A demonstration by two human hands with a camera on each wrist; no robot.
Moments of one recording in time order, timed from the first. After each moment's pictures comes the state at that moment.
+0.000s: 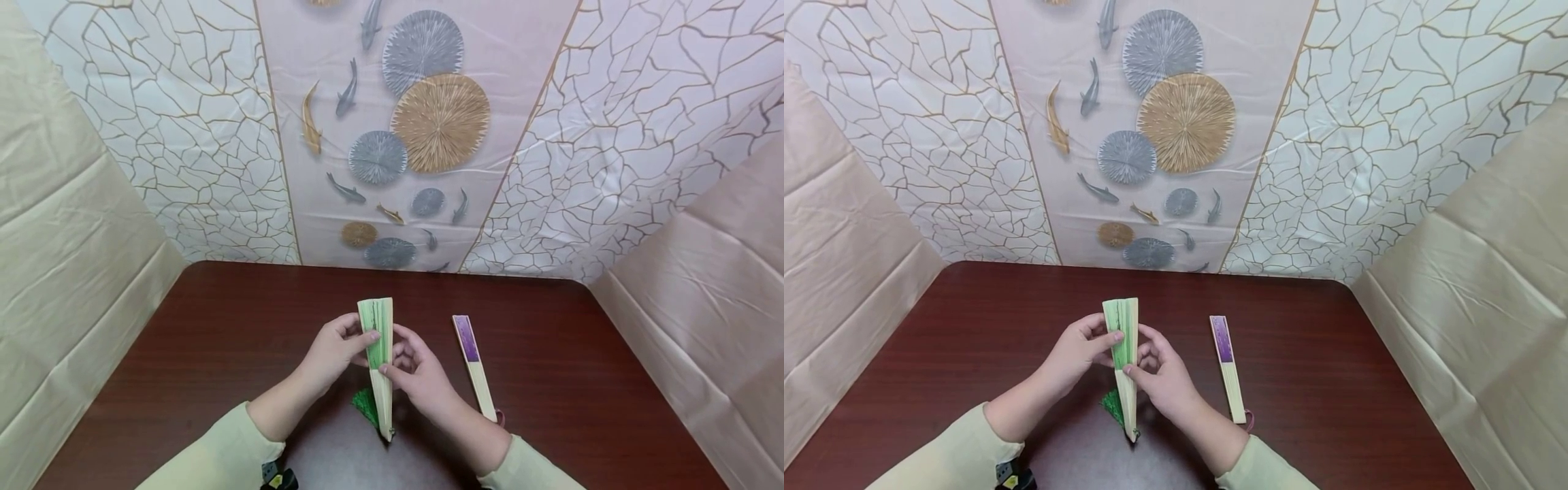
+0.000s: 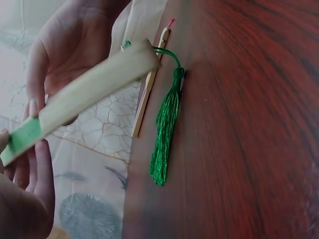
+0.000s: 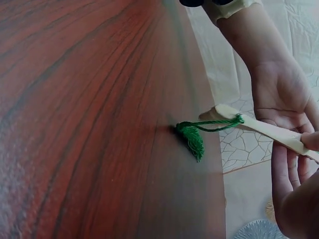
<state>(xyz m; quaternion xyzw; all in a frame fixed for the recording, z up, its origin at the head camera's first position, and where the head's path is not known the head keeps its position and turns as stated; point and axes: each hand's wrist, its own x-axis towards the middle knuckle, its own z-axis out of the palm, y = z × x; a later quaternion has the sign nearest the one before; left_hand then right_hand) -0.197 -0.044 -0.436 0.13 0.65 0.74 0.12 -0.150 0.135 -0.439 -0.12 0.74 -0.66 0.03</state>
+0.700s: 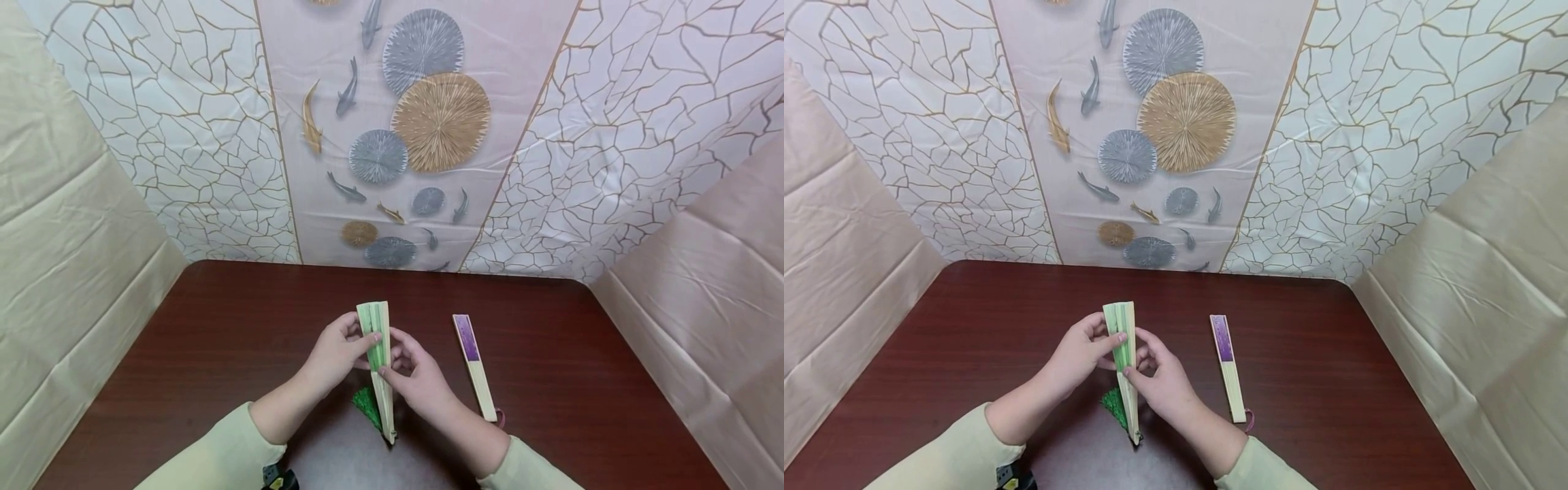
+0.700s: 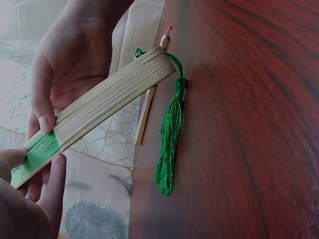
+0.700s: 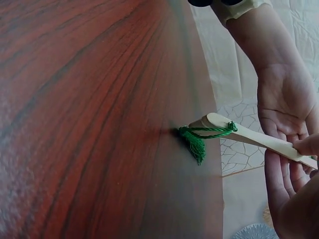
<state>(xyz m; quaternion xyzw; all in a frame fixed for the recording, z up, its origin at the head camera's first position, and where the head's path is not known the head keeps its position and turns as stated) -0.190 -0.039 -0.428 0.10 0.68 0.71 0.11 -0.148 0.133 -0.441 -0.11 0.80 -0.59 -0.01</state>
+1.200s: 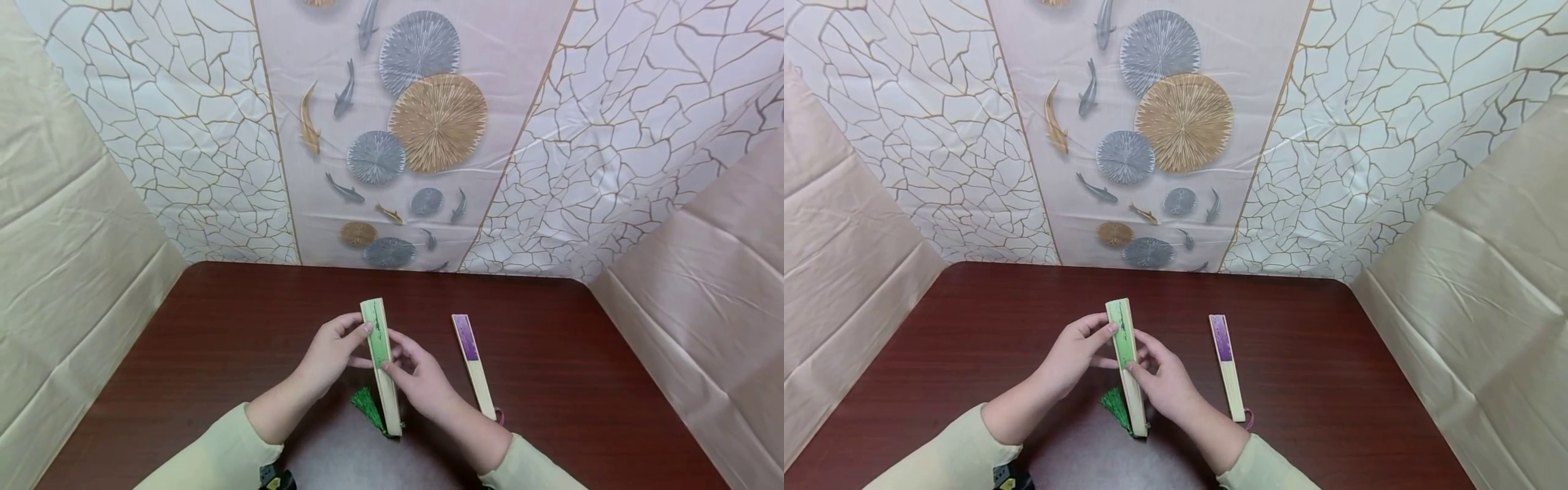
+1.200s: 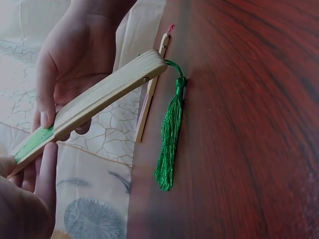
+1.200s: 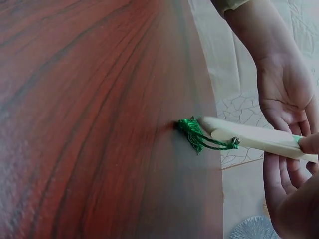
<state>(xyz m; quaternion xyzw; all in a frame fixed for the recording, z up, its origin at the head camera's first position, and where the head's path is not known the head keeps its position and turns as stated) -0.191 -0.043 -0.430 0.11 0.64 0.75 0.12 -0.150 0.139 -0.442 -0.13 0.81 -0.57 -0.01</state>
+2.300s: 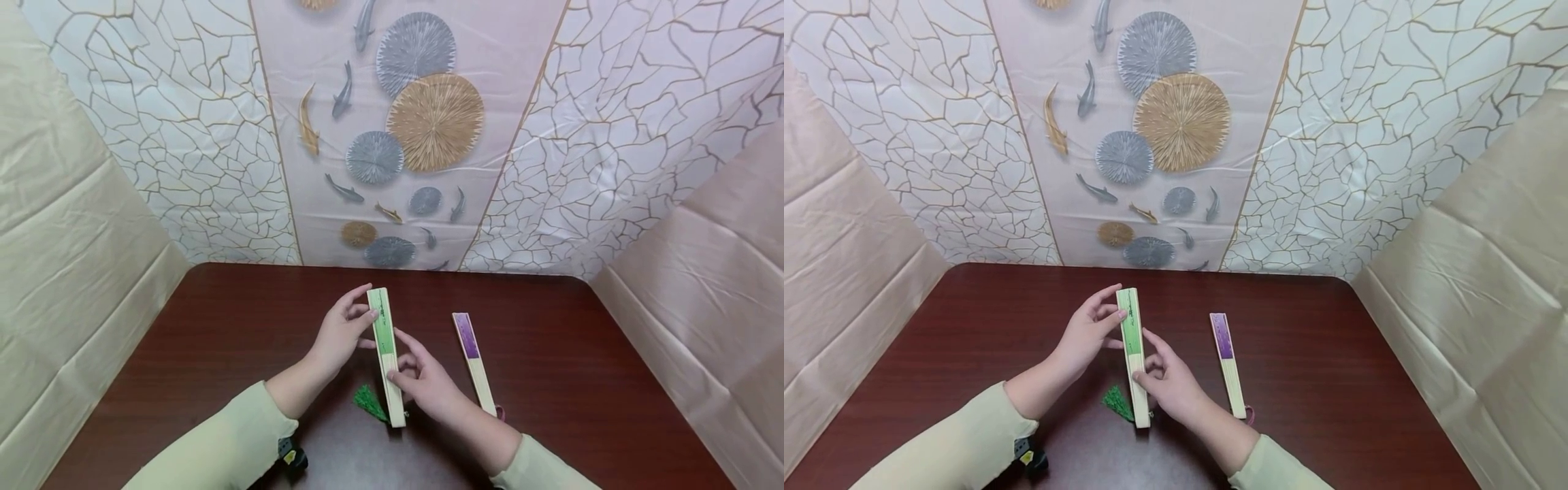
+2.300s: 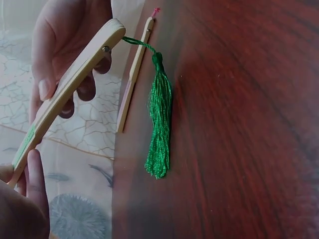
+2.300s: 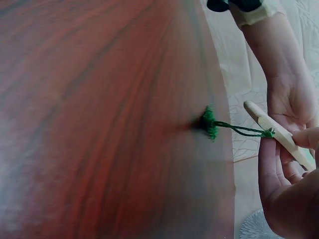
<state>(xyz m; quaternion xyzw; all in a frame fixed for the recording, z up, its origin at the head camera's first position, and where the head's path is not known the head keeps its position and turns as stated) -0.221 -0.029 -0.436 0.09 0.65 0.75 0.07 -0.144 0.154 -0.448 -0.14 0.76 -0.62 0.10</state>
